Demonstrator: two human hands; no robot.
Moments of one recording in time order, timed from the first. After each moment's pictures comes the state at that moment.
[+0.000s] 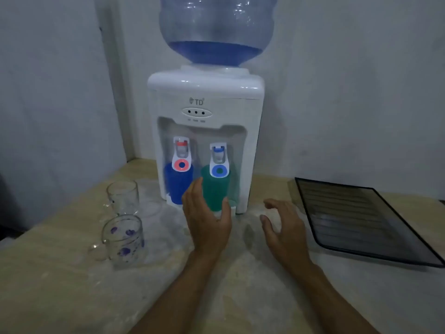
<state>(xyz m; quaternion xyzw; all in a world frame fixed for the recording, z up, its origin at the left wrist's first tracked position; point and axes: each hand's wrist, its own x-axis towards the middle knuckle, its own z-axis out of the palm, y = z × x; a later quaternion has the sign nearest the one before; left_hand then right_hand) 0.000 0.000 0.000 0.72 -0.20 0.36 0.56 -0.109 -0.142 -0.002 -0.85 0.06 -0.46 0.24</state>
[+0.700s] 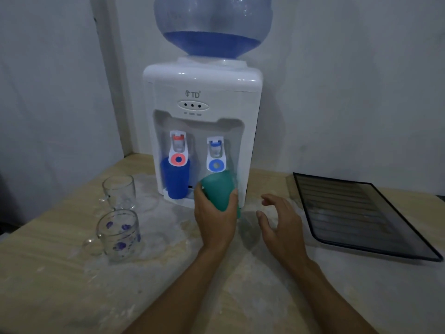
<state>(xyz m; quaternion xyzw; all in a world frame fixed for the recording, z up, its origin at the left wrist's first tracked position) -0.013 -0.026 0.000 0.70 -0.11 0.17 0.69 -0.111 -0.144 -0.005 -0.85 0.08 -0.45 0.26</state>
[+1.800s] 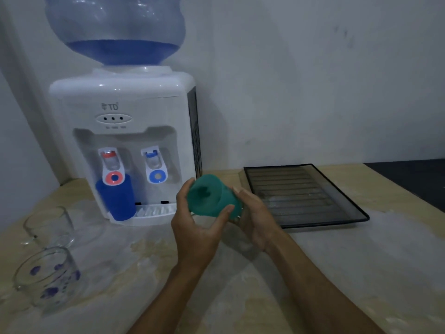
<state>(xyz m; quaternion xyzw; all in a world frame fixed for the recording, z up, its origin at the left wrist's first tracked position) -0.068 -0.043 0.020 0.60 -0.37 0.17 0.68 -0.128 -0.180 0.025 -0.53 0.10 -0.24 0.81</state>
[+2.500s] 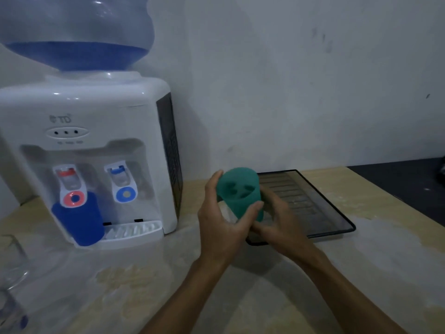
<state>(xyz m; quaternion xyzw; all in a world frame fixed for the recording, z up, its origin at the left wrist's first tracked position) -0.095 -0.128 0.048 0.58 -0.45 0.11 0.67 -0.190 -0.254 0.032 -0.81 0.03 -0.37 0.45</state>
